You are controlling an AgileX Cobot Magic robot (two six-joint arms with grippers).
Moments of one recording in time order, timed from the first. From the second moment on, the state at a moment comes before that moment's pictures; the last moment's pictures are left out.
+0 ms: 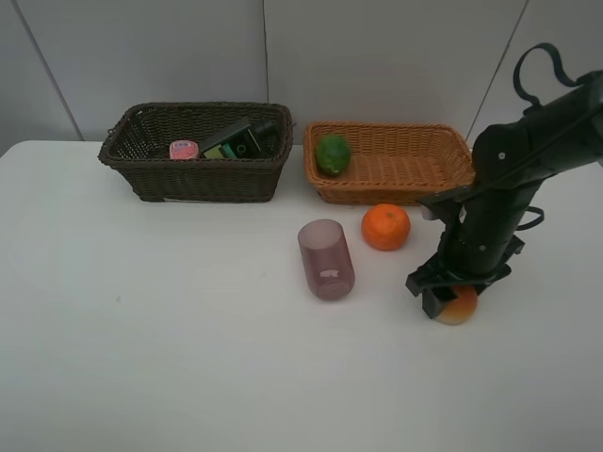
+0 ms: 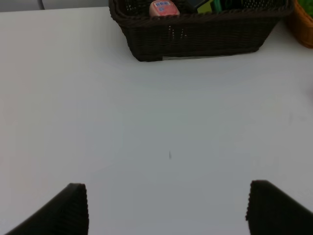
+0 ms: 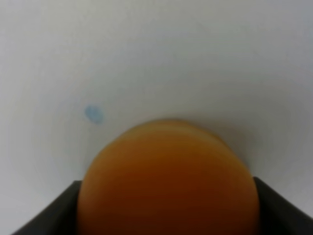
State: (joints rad) left arm 0.03 -0.01 -0.50 -0.09 1.06 0.06; right arm 0.34 1.88 -0.91 -0.09 0.74 0.01
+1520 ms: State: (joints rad) left arm 0.03 -0.01 -0.50 -0.09 1.06 0.06; right arm 0.34 1.73 -1.21 -0.14 1.07 0.01
